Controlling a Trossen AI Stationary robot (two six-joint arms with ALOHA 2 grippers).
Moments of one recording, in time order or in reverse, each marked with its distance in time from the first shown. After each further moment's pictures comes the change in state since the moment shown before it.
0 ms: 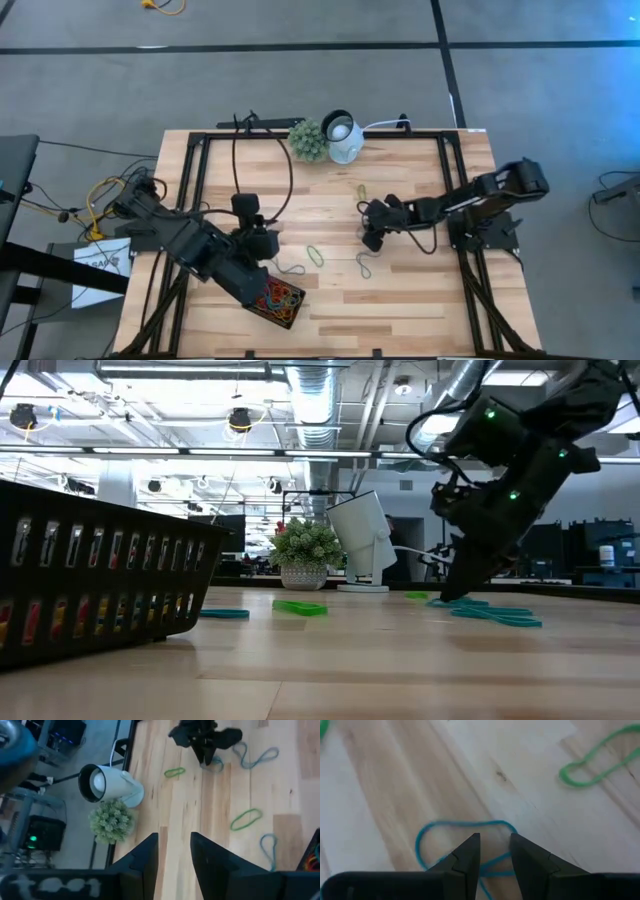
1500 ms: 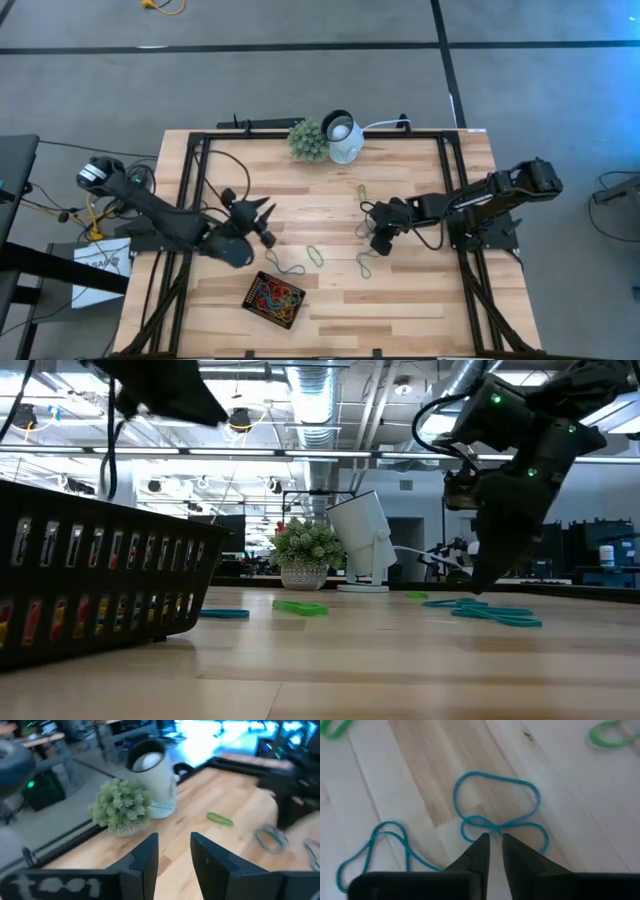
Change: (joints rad) left arm 0.124 -0.493 -1.203 1.237 -0.356 -0.214; right arm -0.006 -0.116 0.027 -0.206 -0.177 -0.006
